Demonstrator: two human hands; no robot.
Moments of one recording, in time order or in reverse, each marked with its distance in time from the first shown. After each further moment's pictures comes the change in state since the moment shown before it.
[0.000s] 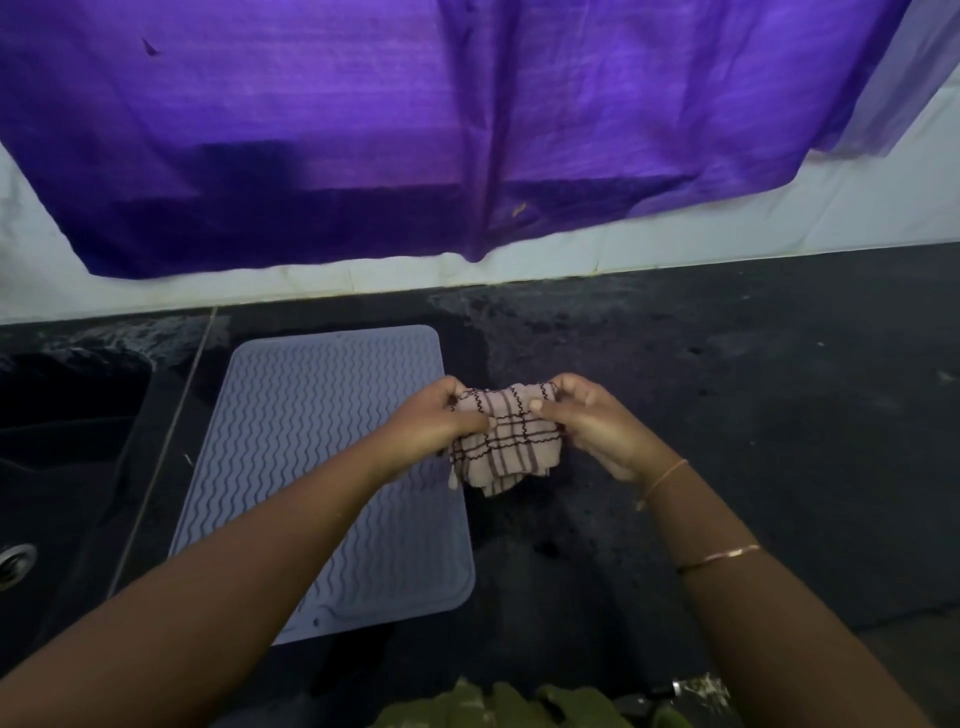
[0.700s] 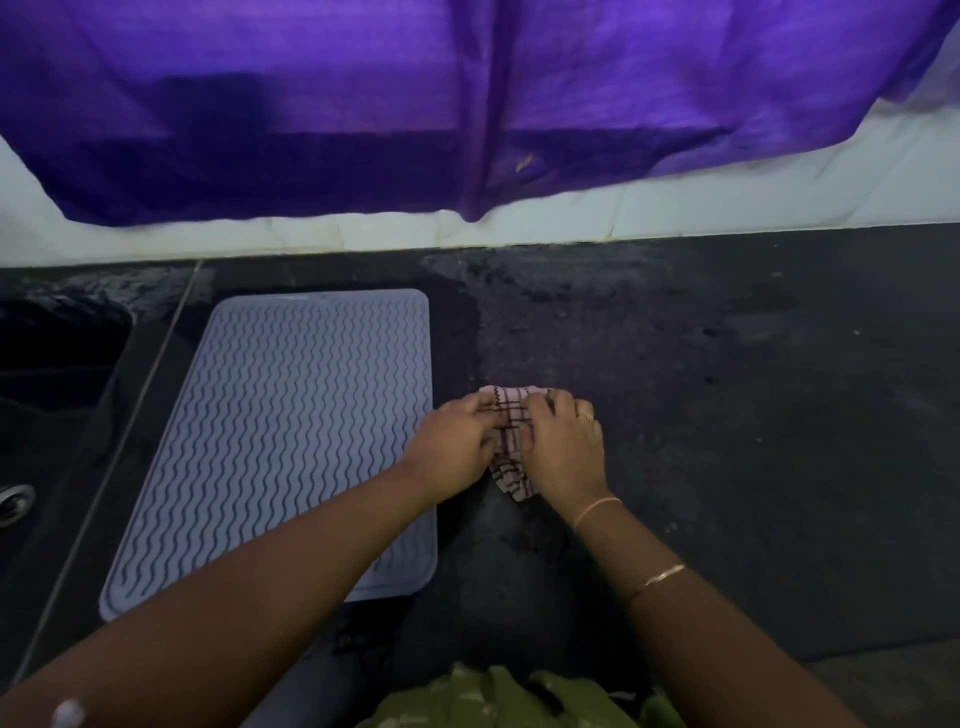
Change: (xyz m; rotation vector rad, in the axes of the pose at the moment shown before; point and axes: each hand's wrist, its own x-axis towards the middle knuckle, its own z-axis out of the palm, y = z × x) left_hand 0.040 -0.046 0.071 0.819 0.081 0.321; right_hand 0.021 0.075 0.006 -1.220 0.403 -0.200
